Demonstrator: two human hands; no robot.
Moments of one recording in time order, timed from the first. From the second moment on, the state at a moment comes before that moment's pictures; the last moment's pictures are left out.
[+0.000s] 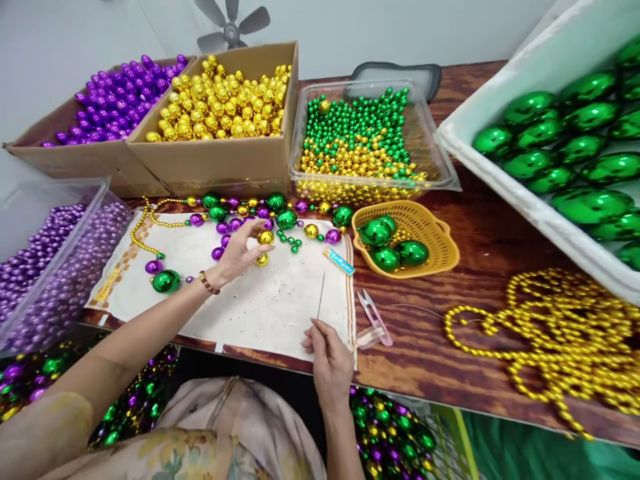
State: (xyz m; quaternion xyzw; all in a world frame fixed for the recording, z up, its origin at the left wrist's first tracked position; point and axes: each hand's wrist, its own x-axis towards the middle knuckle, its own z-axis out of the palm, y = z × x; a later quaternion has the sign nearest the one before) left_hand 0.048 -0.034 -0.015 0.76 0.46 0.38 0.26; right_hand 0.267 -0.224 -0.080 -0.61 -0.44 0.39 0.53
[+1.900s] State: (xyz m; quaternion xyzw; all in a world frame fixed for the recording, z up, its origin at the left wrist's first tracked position) left_hand 0.043 -0.129 -0.006 0.62 0.39 0.56 0.40; right_hand 0.208 -0.229 -0.051 -0.53 -0.42 0.49 0.55
